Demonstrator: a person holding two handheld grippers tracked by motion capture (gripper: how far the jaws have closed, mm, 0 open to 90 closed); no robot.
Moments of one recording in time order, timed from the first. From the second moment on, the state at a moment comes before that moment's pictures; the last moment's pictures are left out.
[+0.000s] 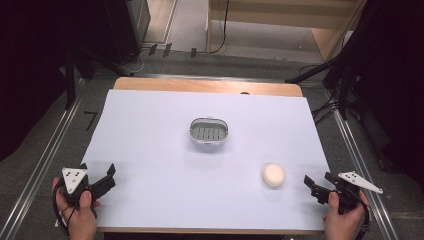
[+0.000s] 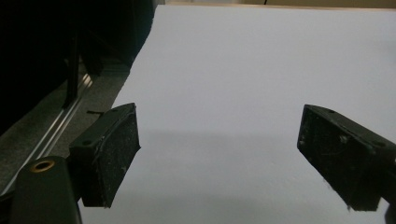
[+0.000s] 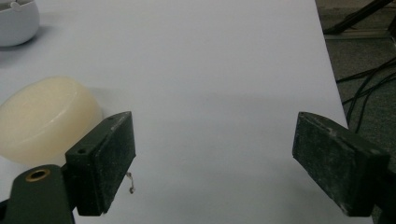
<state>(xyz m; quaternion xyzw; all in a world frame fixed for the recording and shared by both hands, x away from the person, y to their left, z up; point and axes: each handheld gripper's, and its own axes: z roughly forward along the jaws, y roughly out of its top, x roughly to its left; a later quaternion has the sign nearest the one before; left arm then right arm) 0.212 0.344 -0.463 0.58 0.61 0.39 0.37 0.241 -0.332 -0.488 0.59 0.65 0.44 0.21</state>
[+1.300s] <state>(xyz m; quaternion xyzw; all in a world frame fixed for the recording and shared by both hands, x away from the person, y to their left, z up) 0.218 0.343 -0.463 0.59 0.62 0.38 0.35 0.264 -0.261 -0.440 0.48 0.80 0.34 0.10</state>
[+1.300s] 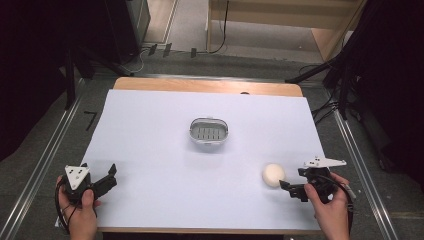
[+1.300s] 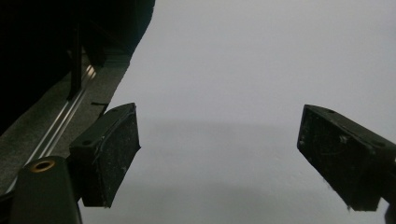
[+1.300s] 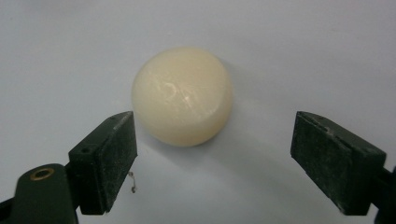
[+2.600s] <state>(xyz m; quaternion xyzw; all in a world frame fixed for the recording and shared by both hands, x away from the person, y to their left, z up) 0.218 0.341 -0.463 0.60 0.61 0.39 0.34 0.299 -0.211 -0.446 0.52 0.81 0.26 0.07</state>
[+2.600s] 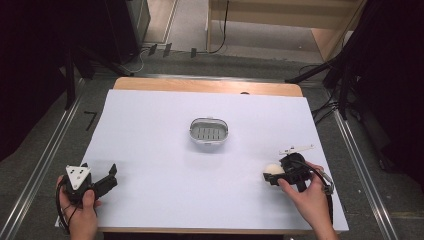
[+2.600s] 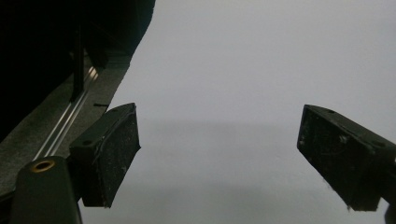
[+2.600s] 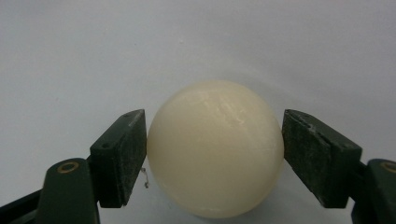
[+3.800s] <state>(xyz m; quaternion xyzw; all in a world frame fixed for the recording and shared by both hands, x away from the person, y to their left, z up) 0.218 0.338 -0.464 0.60 0.61 0.39 0.33 0.304 -0.208 -0.455 0.54 0.80 0.25 0.06</state>
